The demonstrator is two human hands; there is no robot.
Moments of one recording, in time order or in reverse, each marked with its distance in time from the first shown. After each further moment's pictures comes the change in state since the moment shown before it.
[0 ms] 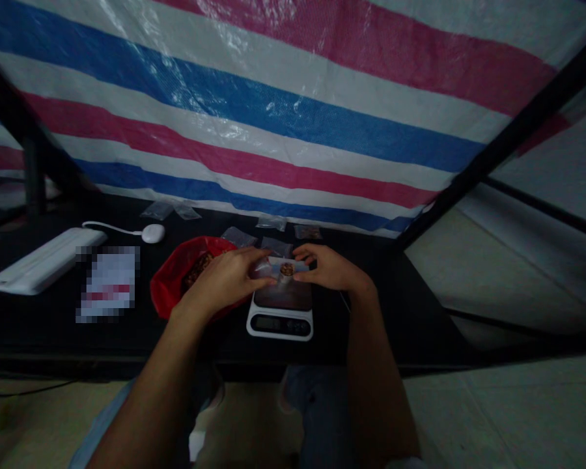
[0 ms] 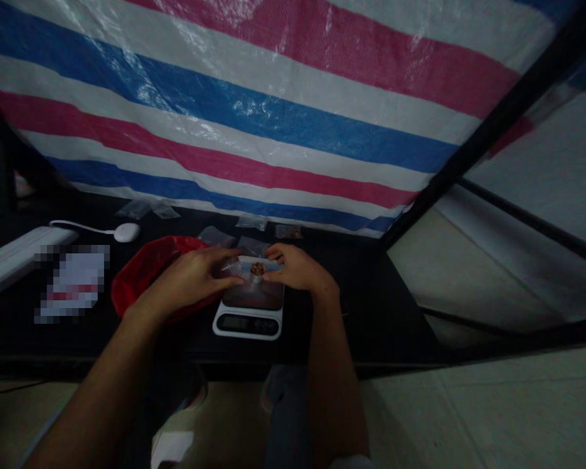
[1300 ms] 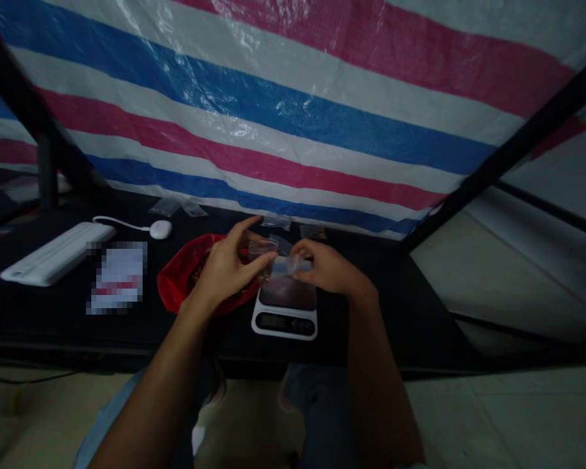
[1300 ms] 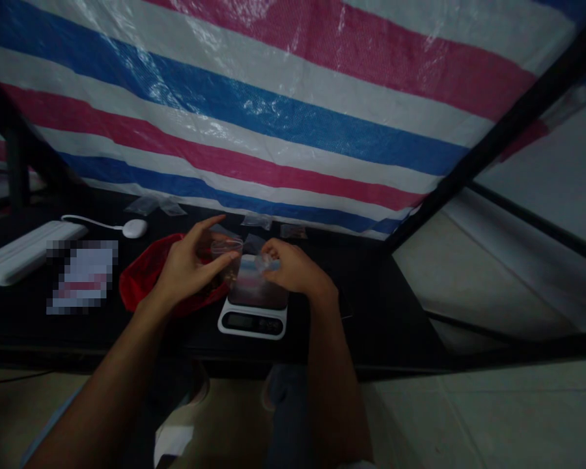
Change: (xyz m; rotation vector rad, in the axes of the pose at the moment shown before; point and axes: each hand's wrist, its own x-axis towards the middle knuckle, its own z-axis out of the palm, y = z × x) left_hand -0.001 -0.005 0.008 -0.499 0.445 -0.013; right_hand -0.003 -0.018 0.007 -0.125 -0.015 -0.132
